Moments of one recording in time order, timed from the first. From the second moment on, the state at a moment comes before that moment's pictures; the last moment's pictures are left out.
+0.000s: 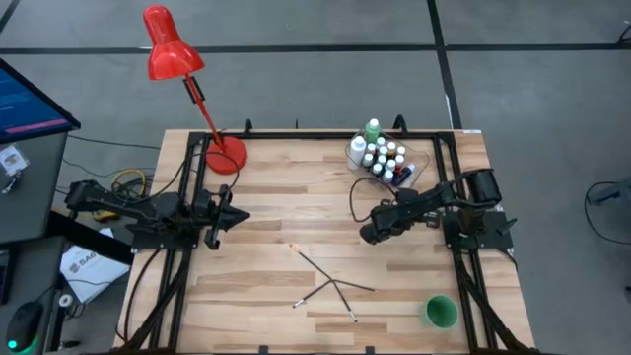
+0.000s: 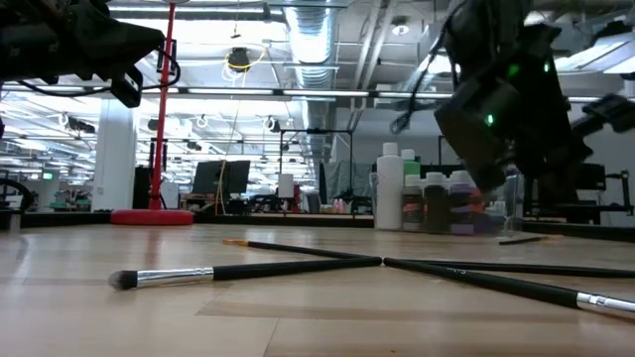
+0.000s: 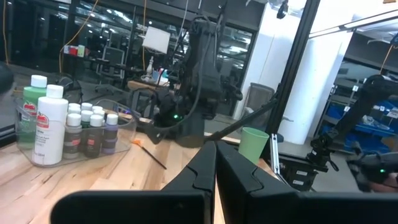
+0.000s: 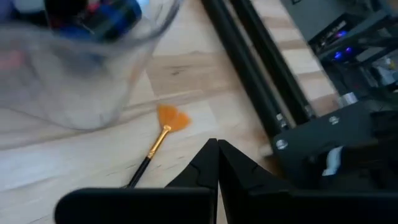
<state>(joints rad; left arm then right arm) -0.20 0.26 0.01 0.42 -0.19 -0.21 0.15 1.87 1.01 -1.49 0.49 2.14</state>
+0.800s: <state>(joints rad) -0.20 0.26 0.01 0.43 -0.19 -0.21 0.08 1.87 0.80 -1.04 0.54 1.98</state>
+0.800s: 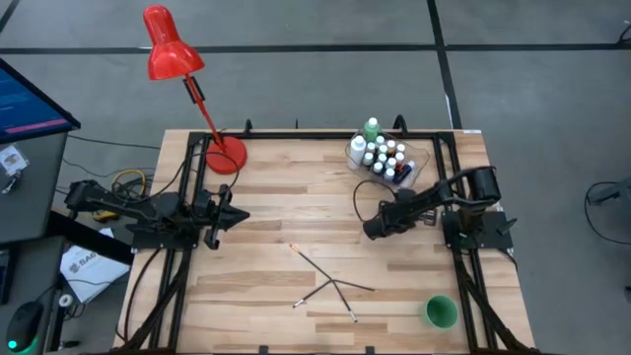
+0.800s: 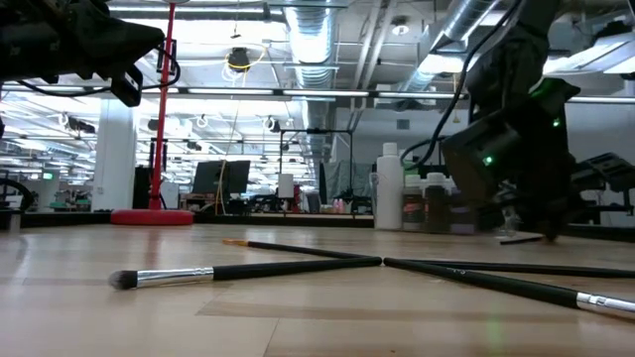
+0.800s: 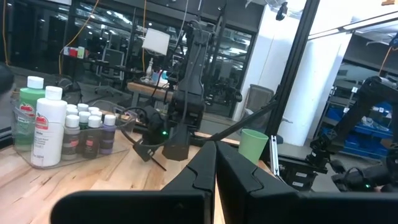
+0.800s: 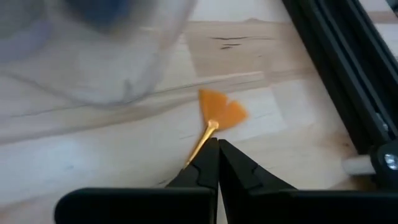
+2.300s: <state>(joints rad) -0.20 0.26 0.01 0.43 -0.19 -0.21 0.16 1.86 1.20 -1.50 0.32 2.15</state>
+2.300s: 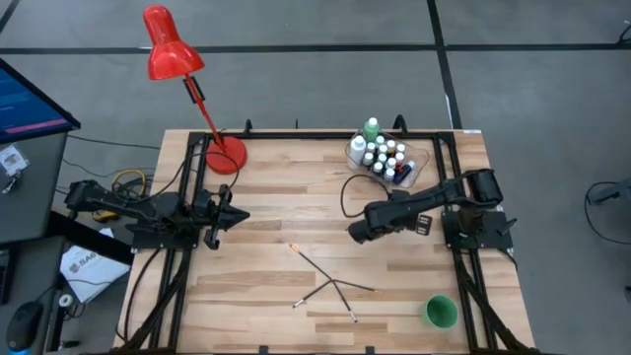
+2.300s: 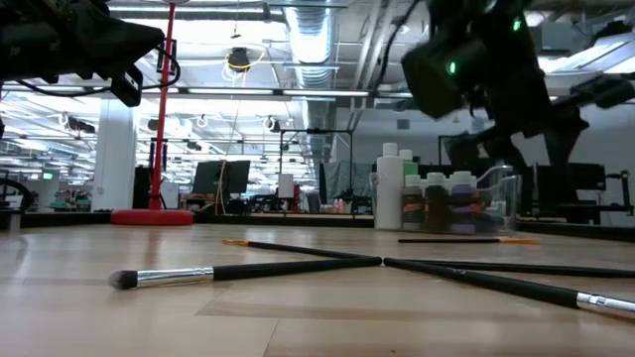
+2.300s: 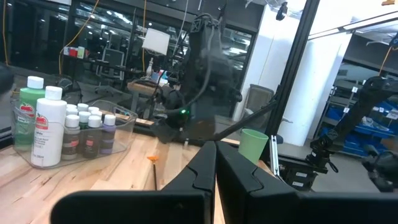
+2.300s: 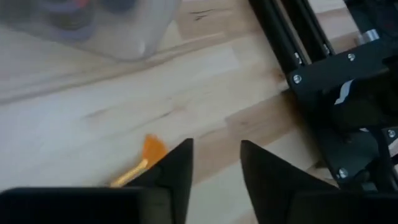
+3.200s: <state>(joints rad) -0.20 0.26 0.01 0.43 -0.19 -0.21 0.14 1.86 1.01 -0.98 0.33 2.16</state>
